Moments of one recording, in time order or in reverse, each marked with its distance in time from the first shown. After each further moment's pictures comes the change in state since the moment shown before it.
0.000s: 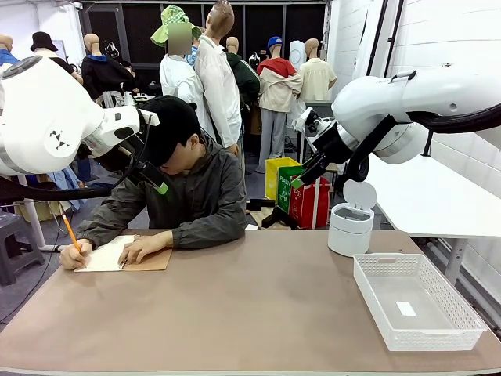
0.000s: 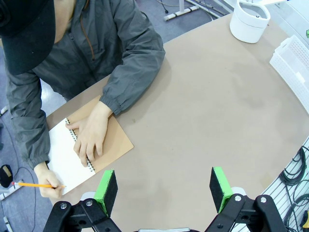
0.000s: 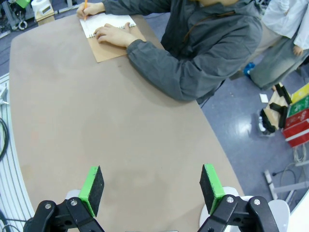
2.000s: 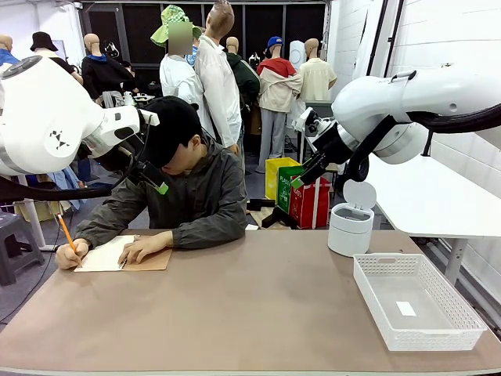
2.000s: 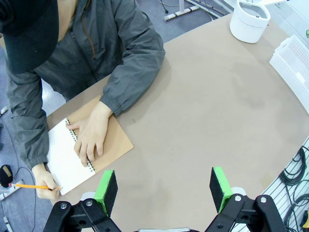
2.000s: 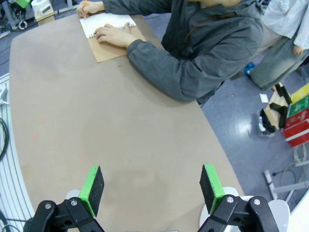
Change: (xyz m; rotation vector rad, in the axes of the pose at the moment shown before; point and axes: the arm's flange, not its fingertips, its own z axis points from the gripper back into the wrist) left arm 0.000 0.000 0.000 0.000 0.000 0.000; right arm 0.000 0.000 0.000 0.000 0.000 0.000
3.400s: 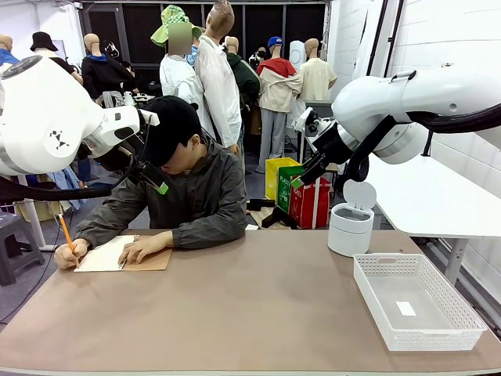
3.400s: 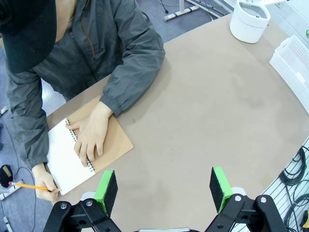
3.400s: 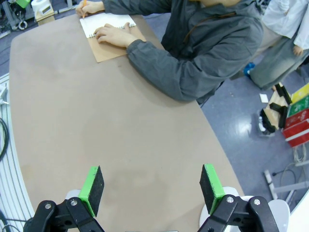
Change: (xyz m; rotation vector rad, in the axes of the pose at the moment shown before) left arm 0.000 0.000 0.000 0.000 0.000 0.000; right arm 0.000 0.000 0.000 0.000 0.000 0.000
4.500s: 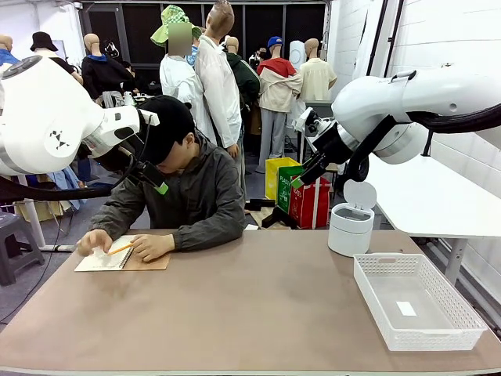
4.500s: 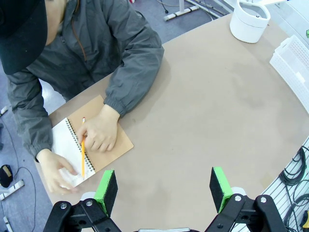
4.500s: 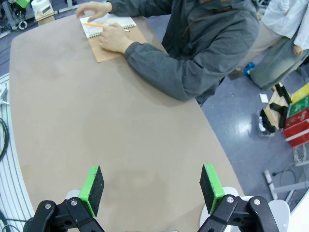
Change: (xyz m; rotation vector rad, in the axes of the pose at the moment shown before) left arm 0.000 0.000 0.000 0.000 0.000 0.000; right arm 0.000 0.000 0.000 0.000 0.000 0.000
